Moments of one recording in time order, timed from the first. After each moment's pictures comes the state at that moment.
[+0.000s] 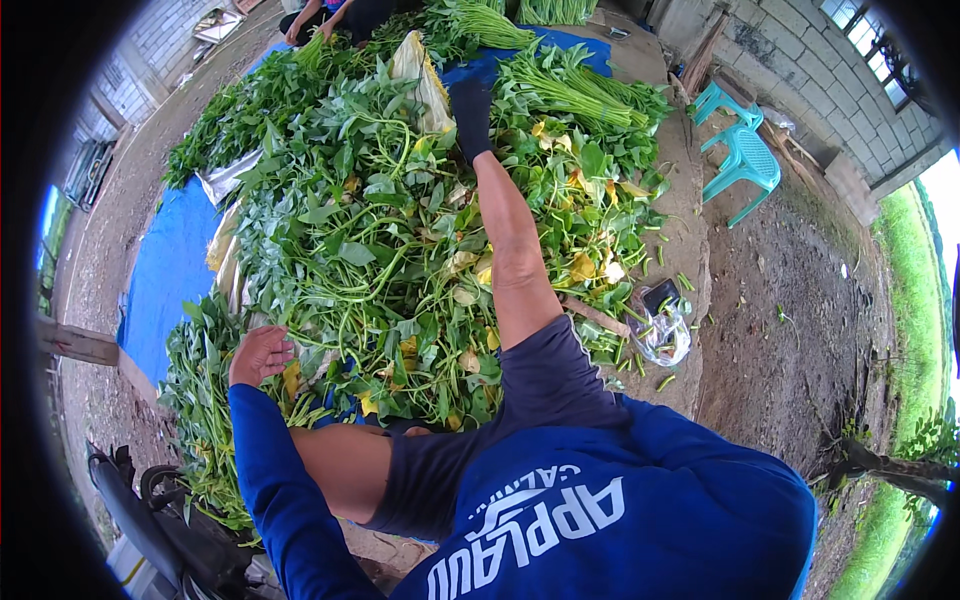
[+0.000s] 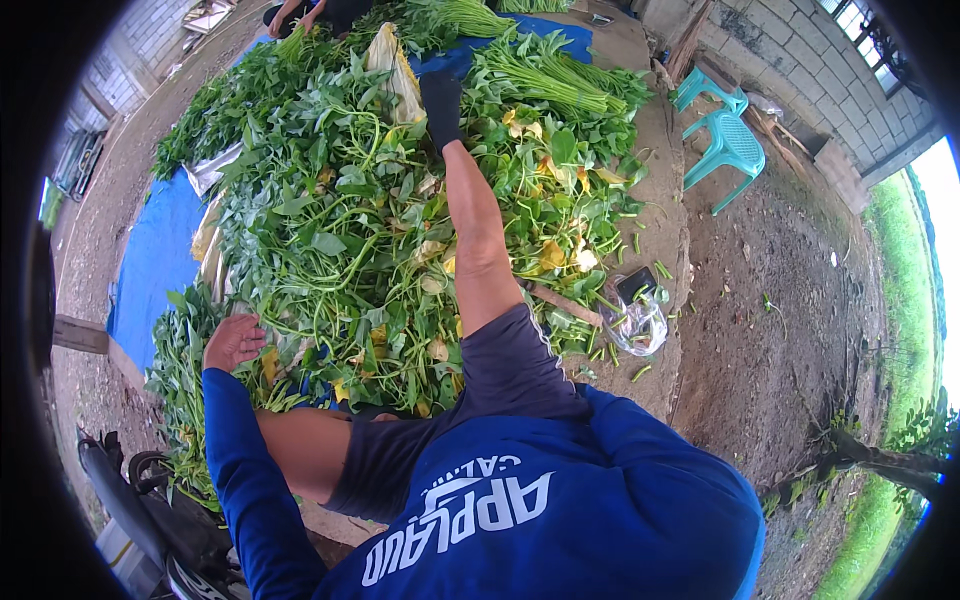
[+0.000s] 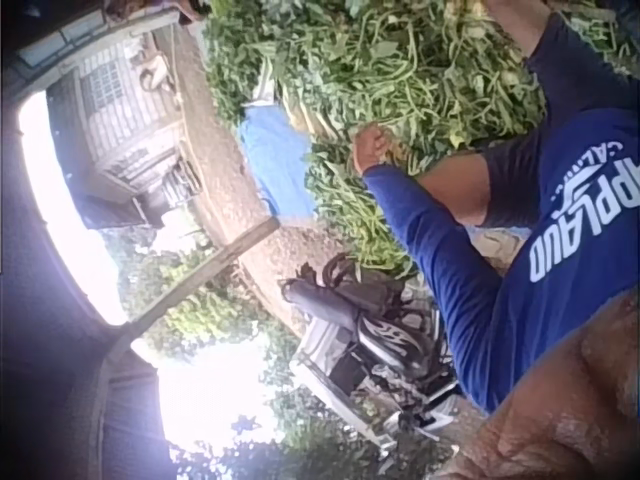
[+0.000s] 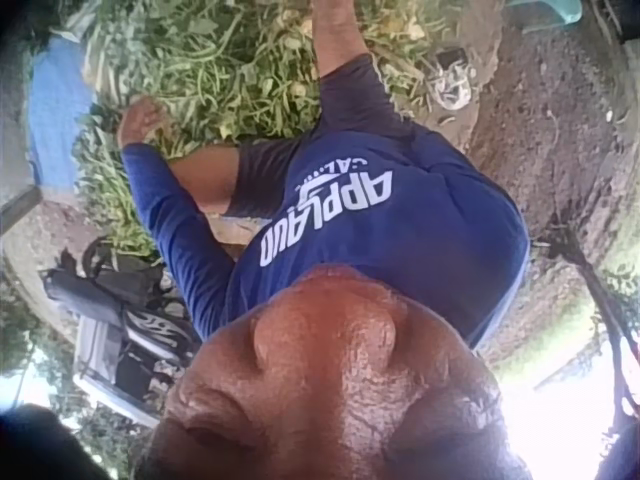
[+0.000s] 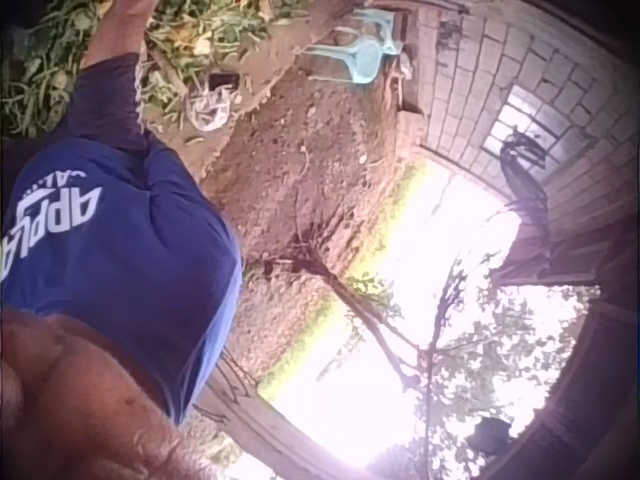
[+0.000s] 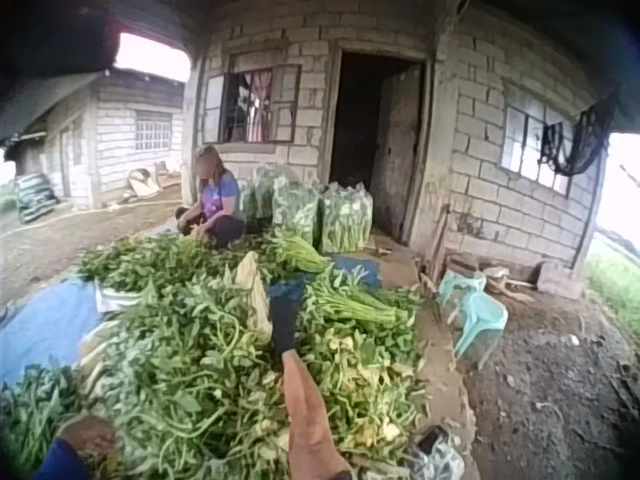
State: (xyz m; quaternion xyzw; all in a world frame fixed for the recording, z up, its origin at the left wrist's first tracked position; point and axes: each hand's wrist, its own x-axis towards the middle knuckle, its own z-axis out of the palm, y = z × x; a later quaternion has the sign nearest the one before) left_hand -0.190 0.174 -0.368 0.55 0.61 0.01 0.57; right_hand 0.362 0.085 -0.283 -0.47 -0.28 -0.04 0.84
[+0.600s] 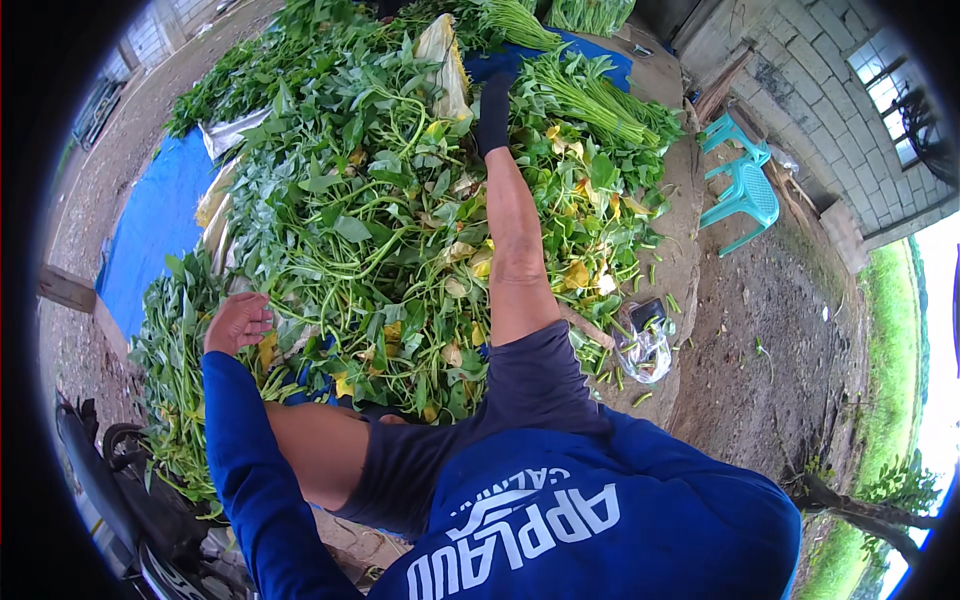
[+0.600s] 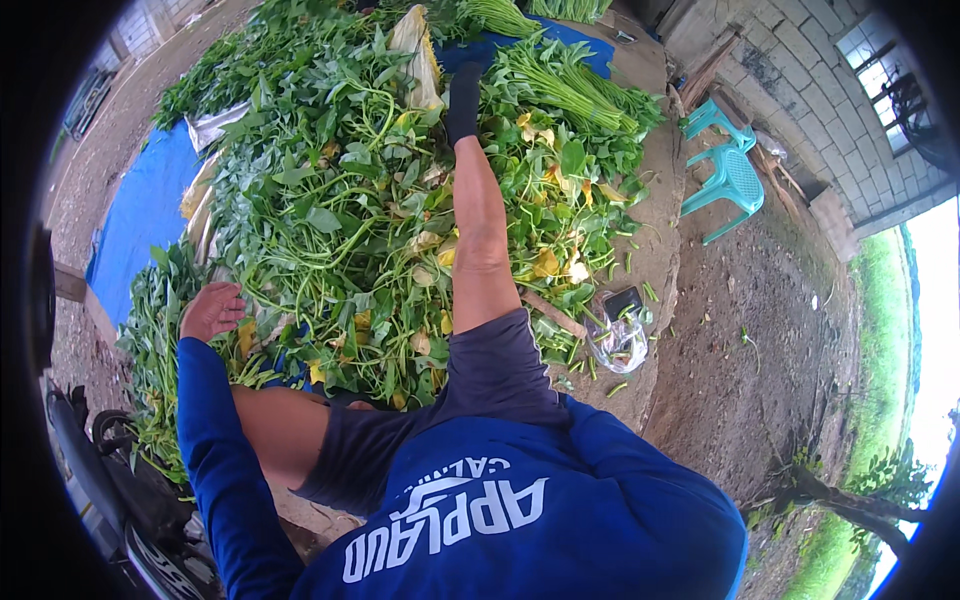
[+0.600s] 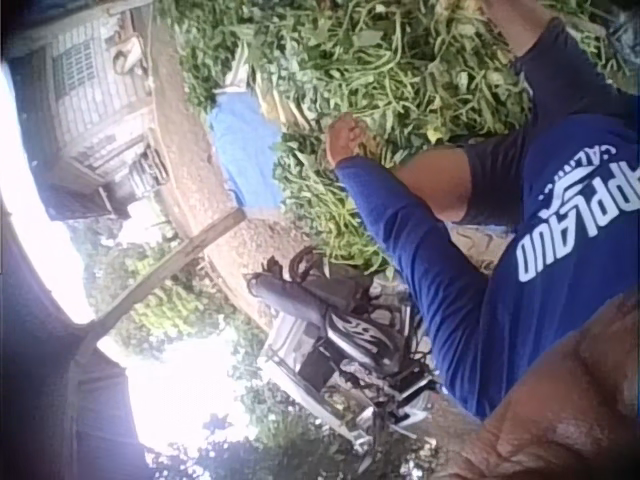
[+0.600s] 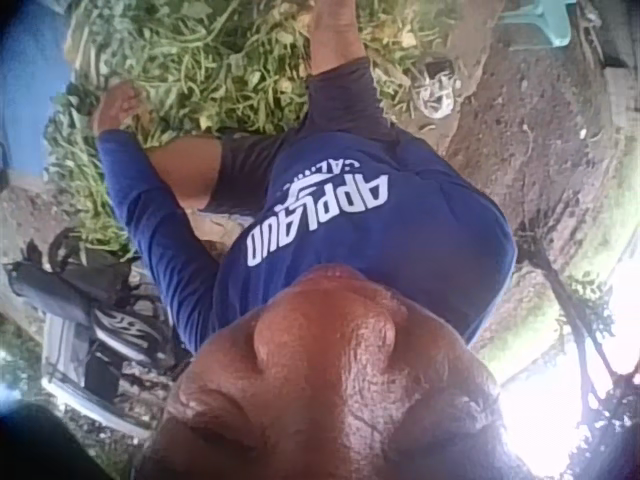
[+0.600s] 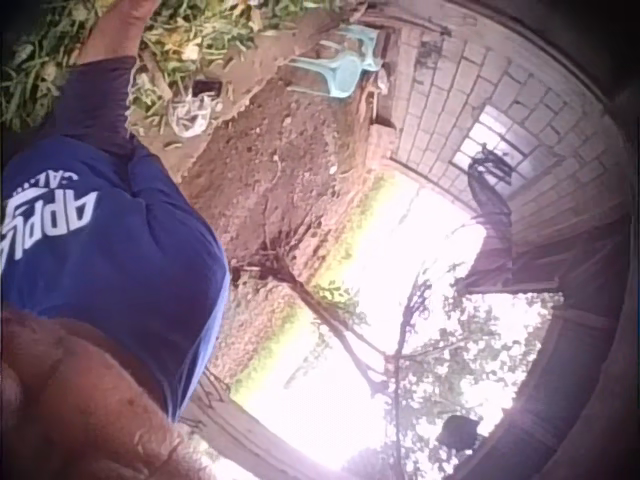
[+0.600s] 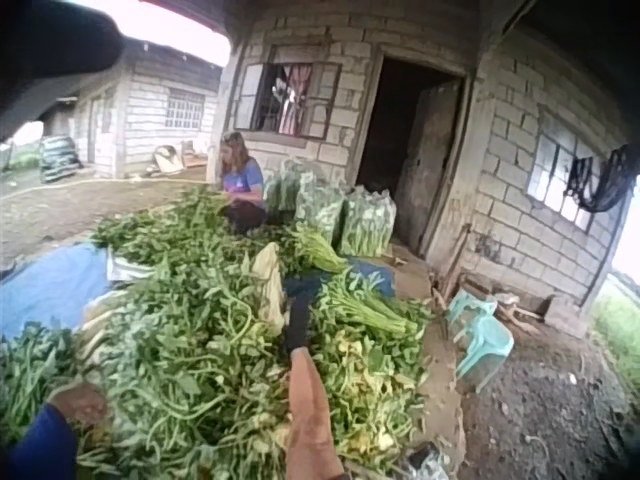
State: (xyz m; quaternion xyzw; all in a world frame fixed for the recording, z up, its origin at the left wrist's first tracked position) left_hand -0.207 0.176 -0.379 0.54 0.62 0.03 0.57; right_hand 0.318 0.073 -0.275 -0.38 -0.17 0.14 0.90
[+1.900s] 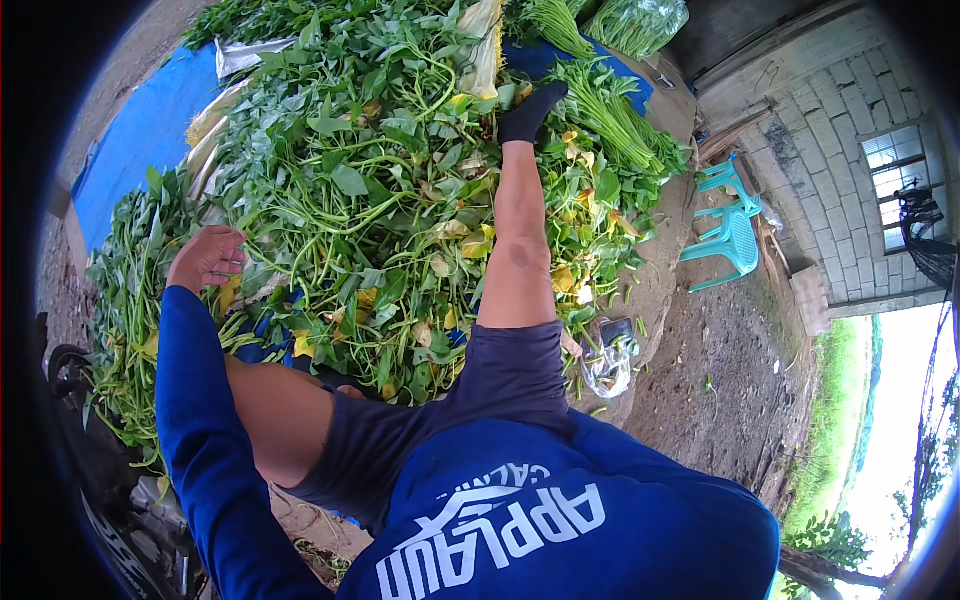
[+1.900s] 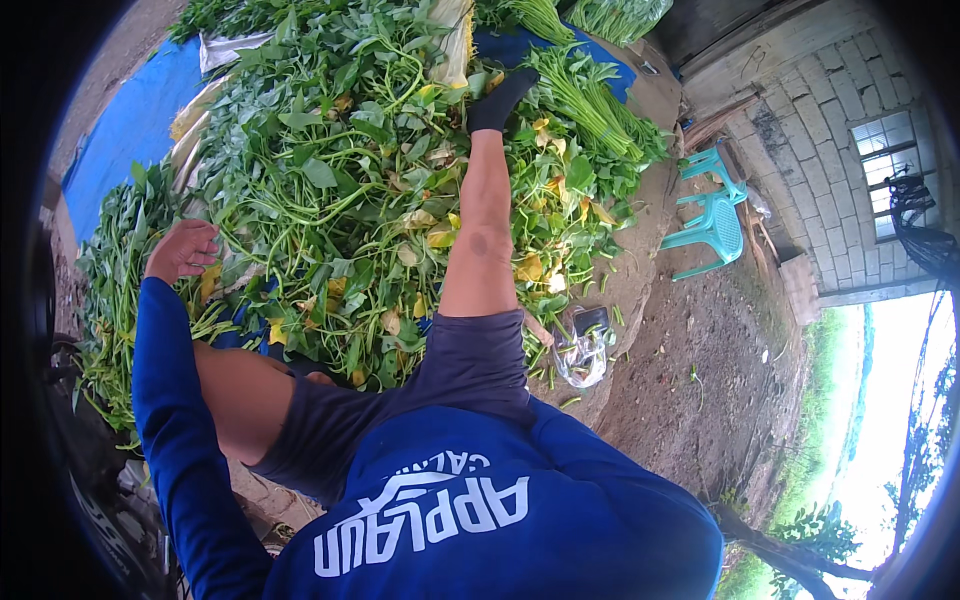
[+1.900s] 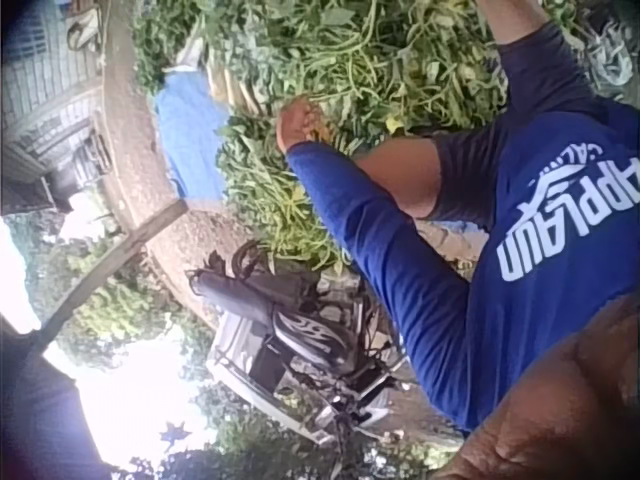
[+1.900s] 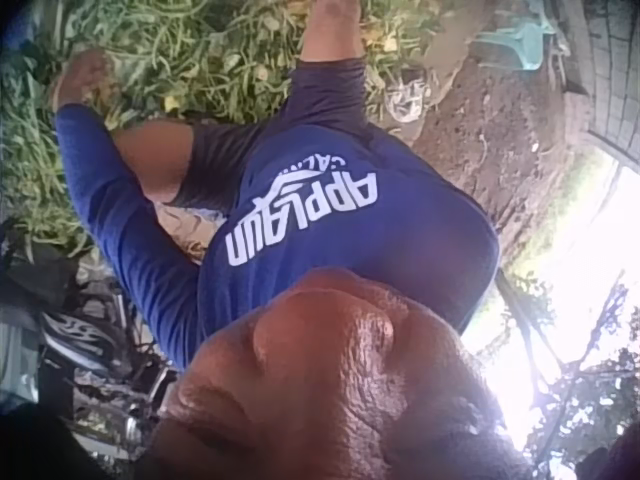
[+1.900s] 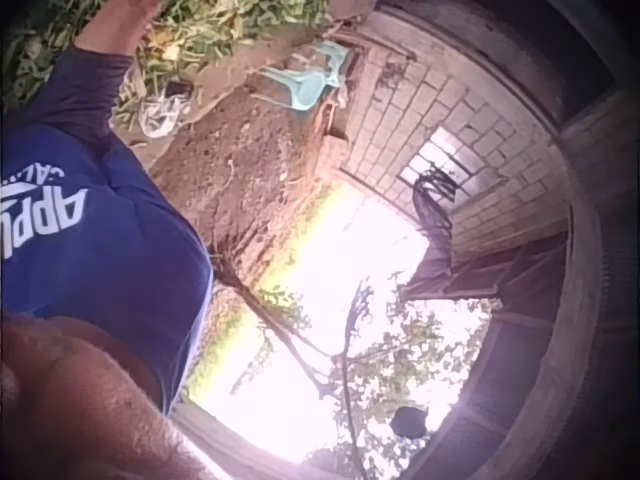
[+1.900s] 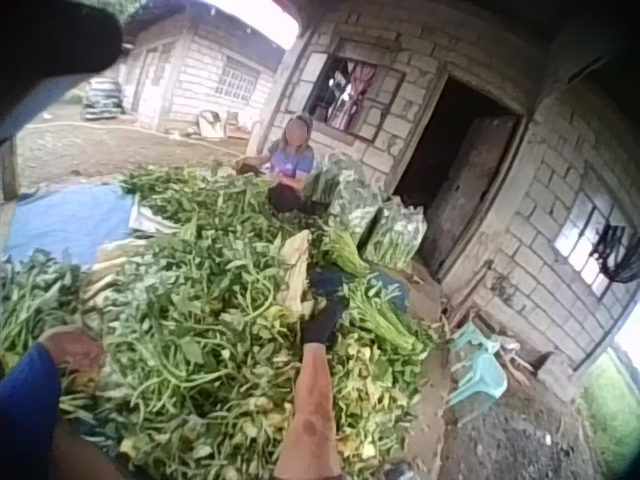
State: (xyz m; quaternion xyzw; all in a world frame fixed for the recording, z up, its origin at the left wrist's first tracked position) left_hand -0.204 0.178 -0.380 0.55 0.63 0.02 0.54; right_hand 0.338 0.103 -0.331 -0.30 -0.13 0.32 0.89
